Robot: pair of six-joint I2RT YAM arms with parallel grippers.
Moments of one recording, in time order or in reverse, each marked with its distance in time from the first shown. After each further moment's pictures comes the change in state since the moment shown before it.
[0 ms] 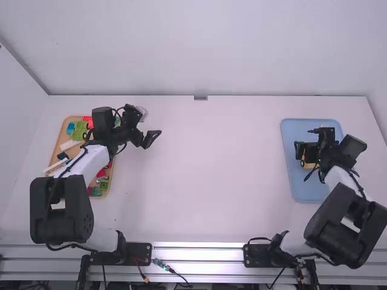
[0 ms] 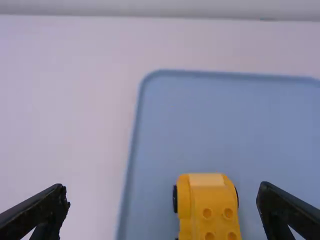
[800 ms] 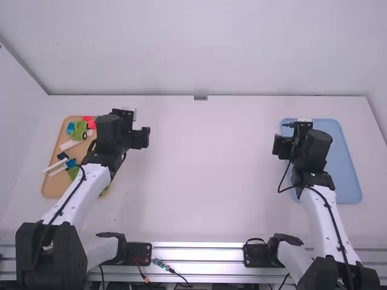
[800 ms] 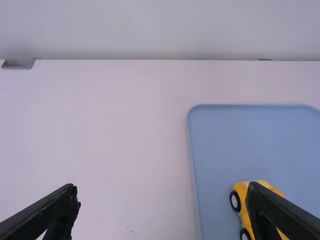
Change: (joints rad) left arm -0.139 -0.311 -0.117 -0.153 -0.622 -0.459; right arm 0.415 -0.449 -0.117 -0.130 0.419 0.321
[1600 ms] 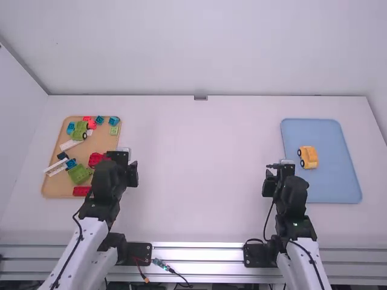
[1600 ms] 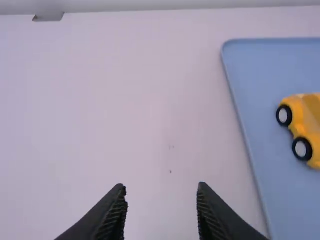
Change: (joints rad) left arm -0.002 -0.490 -0.471 0.000 -0.090 -0.003; right arm 0.154 -0.510 -0.497 0.002 0.091 0.112
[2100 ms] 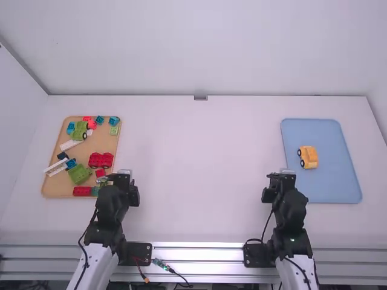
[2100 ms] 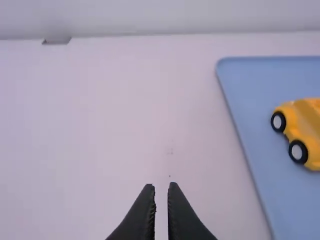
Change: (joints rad) left arm 0.000 -0.328 -0.300 0.003 -0.007 -0.007; right arm 0.000 -0.298 -0.150 0.008 0.006 0.004
